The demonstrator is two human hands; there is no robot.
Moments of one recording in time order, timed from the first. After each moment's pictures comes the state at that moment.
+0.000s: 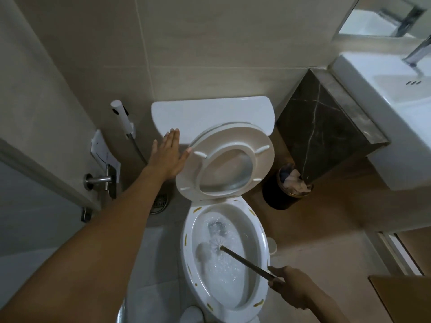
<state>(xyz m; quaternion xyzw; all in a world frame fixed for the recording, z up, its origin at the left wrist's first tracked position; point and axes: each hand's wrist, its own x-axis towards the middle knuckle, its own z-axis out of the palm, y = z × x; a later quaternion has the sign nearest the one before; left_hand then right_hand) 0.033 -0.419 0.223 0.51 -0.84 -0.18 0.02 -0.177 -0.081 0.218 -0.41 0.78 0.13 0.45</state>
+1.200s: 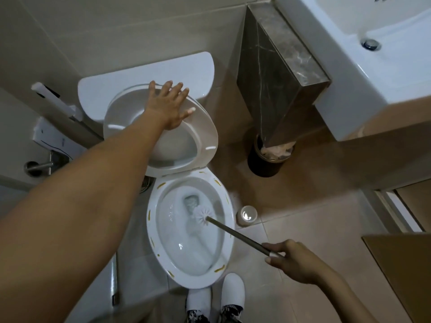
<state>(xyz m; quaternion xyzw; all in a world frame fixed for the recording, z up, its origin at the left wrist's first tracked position) -0.202 -0.373 0.257 0.43 -0.89 0.09 -0.16 -0.362 0.024 0.195 -0.43 0.74 0.00 0.51</state>
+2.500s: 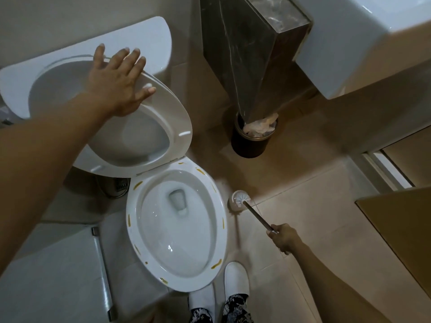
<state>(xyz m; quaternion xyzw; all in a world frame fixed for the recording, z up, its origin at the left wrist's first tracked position) -0.206 -0.386 0.231 0.34 -0.92 0.19 -0.08 -0.389 0.046 -0.019 -0.14 0.86 -0.06 0.49</state>
